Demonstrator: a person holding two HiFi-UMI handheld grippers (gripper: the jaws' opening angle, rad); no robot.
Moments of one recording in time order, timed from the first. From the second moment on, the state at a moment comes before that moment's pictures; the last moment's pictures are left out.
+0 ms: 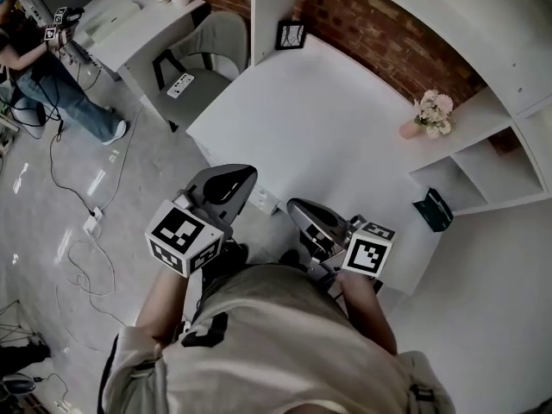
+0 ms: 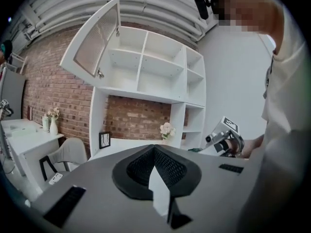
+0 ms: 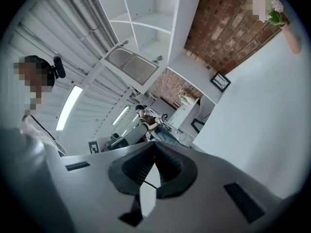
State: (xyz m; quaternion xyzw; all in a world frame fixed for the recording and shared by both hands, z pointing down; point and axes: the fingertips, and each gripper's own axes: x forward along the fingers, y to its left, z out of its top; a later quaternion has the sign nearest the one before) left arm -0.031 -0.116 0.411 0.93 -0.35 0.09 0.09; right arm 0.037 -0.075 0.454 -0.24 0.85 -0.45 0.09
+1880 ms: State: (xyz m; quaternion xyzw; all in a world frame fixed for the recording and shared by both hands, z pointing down) left arm -0.031 -0.059 0.440 0.97 -0.17 0.11 0.15; right arm 0.005 -0.012 0.457 -0.33 0.82 -0.46 0.10
